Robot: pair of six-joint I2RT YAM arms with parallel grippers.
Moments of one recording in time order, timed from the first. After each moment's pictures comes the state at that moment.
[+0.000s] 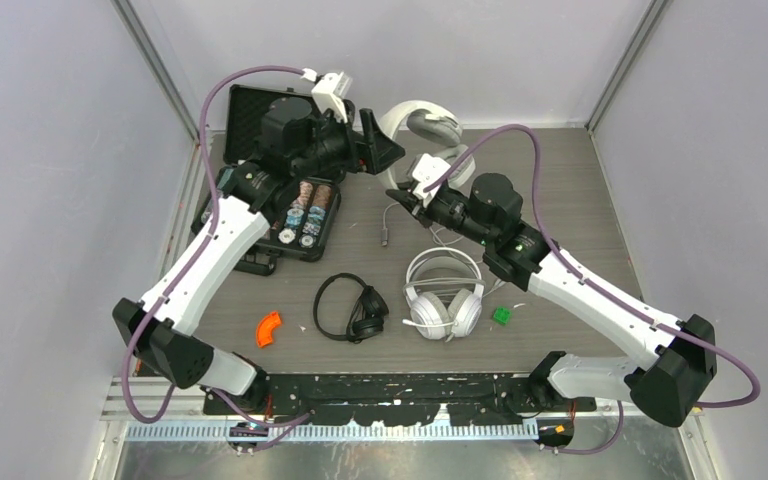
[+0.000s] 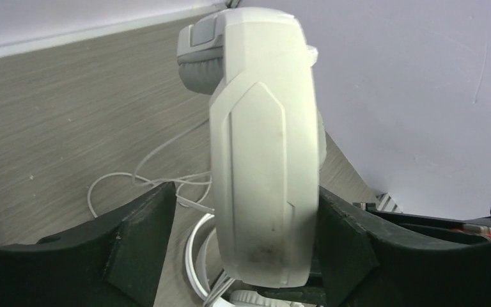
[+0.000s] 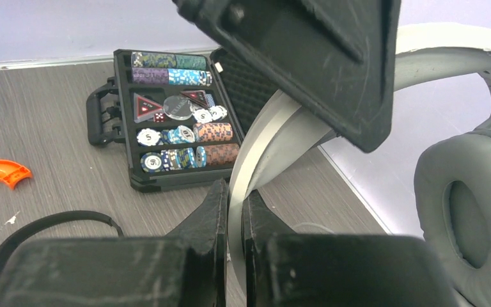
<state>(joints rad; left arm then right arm) -0.53 1.43 1.59 -0.34 0.31 -0.43 0.74 1.20 1.05 0.16 -0.23 -0.35</state>
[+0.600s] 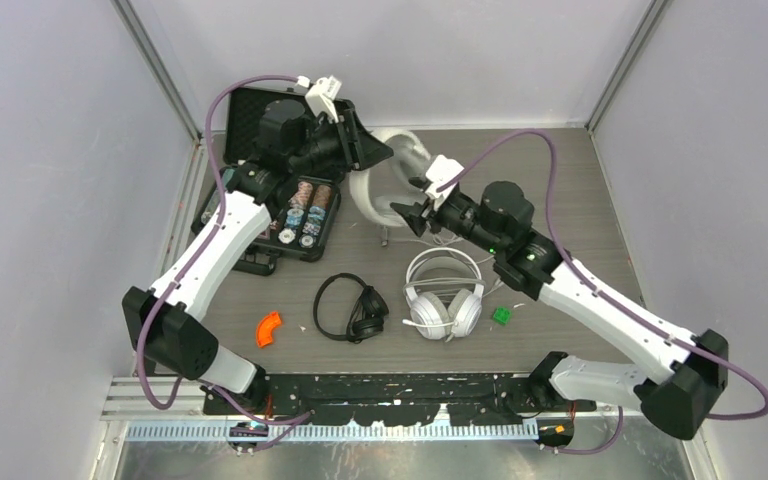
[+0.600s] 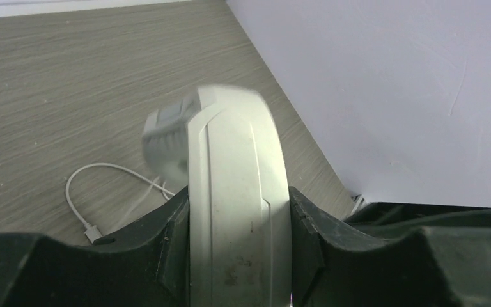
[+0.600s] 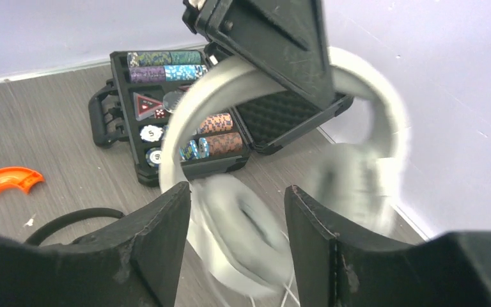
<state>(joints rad) -0.45 1.47 1.50 -0.21 0.45 -0.53 0.74 1.16 1.01 0.15 -0.17 -0.28</state>
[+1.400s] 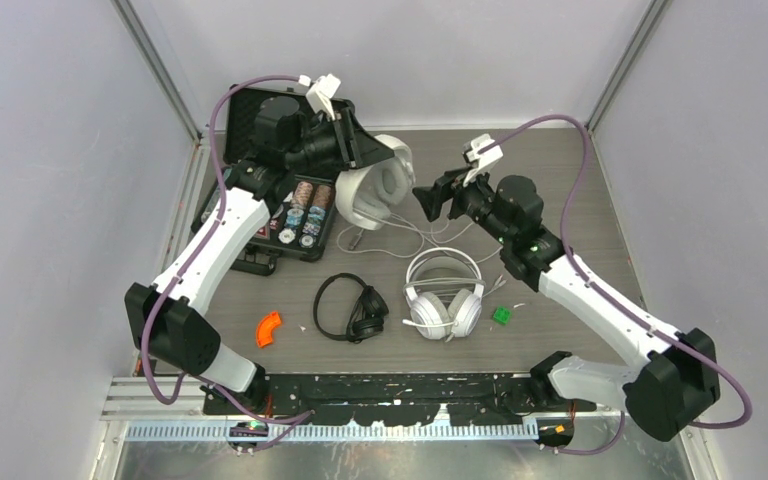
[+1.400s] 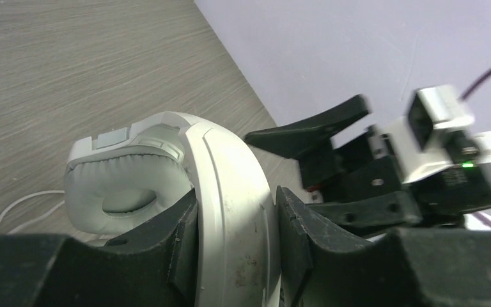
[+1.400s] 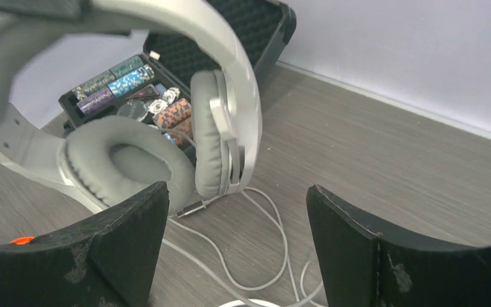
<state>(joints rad) -0.40 1.50 1.50 -0.18 0.62 -0.61 0.54 1.14 0.92 0.19 -0.10 0.10</state>
